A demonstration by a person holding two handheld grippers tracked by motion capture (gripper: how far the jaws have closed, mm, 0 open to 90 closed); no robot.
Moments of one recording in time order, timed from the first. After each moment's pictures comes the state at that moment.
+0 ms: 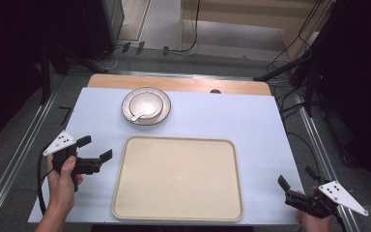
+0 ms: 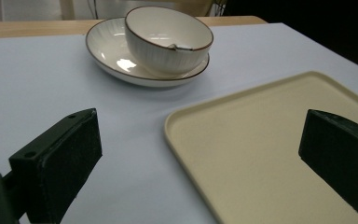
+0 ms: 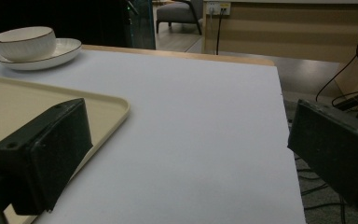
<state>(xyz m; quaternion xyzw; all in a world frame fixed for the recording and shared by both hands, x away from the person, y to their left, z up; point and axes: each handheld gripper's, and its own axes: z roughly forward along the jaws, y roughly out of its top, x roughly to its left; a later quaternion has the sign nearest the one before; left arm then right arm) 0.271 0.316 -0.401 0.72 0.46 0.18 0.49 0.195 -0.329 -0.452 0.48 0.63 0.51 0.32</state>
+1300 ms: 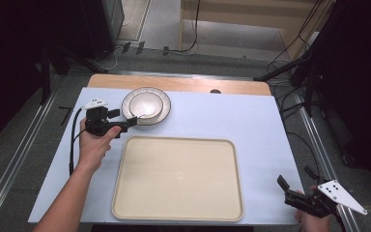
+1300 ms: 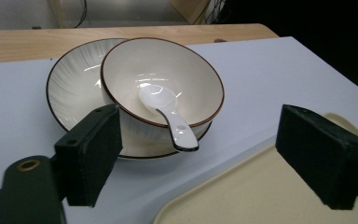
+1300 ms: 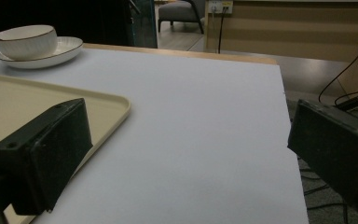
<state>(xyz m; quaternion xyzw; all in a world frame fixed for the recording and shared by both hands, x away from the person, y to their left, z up) 0.370 0.267 -0.388 0.72 0.49 0.15 0.47 0.197 -0.329 -0.454 0.48 0.64 0.52 0.32</state>
